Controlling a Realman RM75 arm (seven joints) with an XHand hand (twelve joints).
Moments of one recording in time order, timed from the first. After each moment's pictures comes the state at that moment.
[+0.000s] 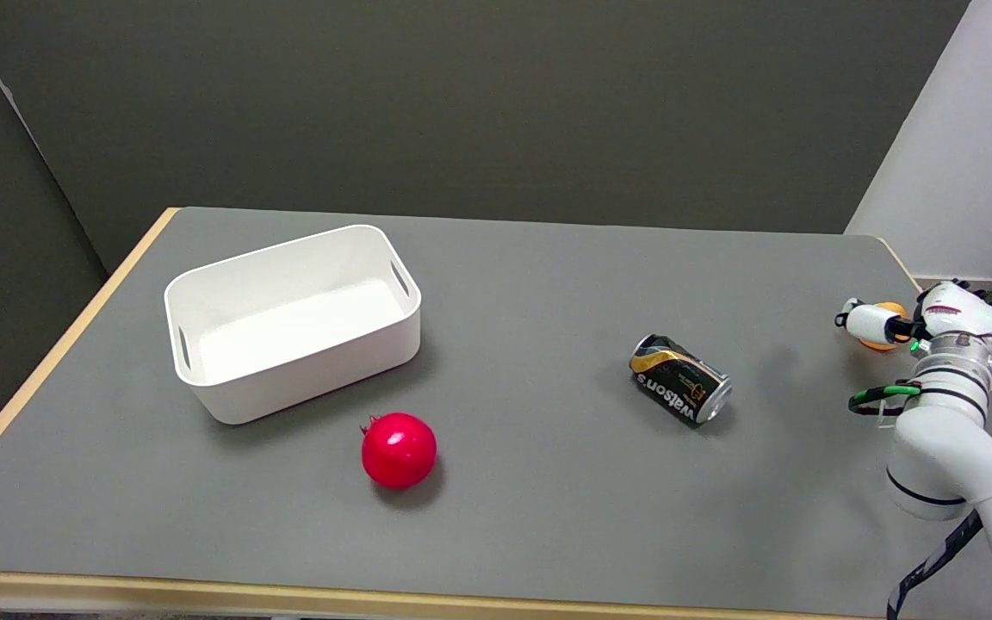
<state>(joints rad) -0.13 -0.84 -1.68 1.40 2.20 1.03 -0.98</state>
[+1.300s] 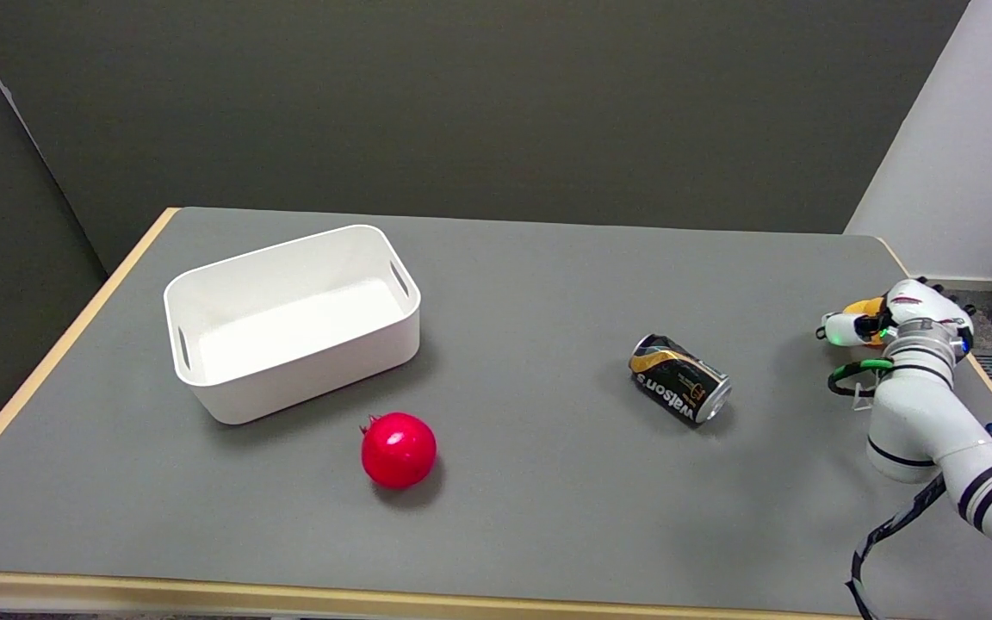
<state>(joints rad) 0.06 -0.85 -1.75 1.16 2.24 0.86 -1.00</state>
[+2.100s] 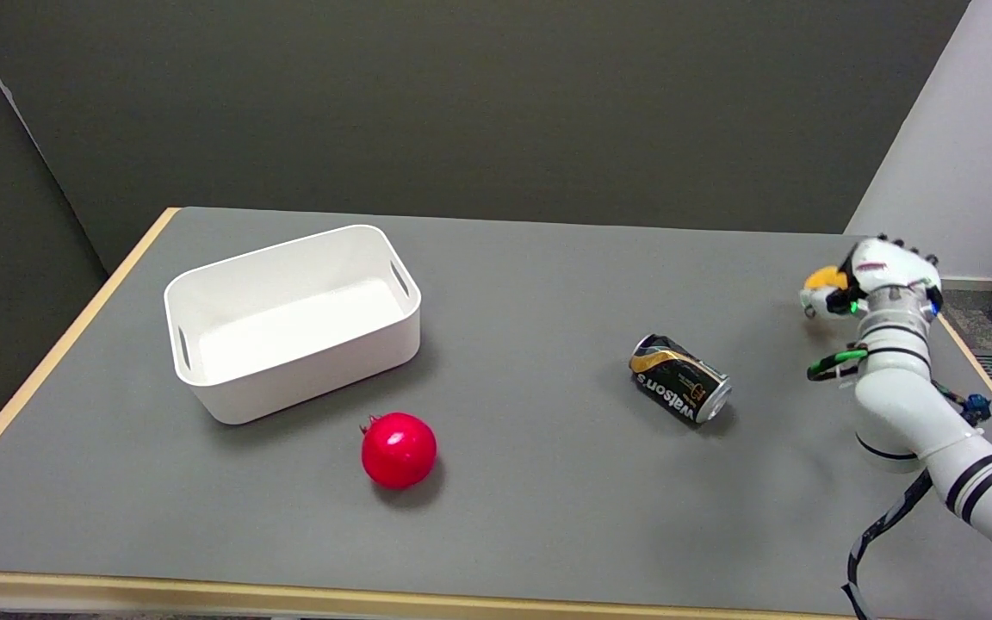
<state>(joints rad) 0.09 -0.86 -1.78 1.21 2.03 0.80 -0.99</state>
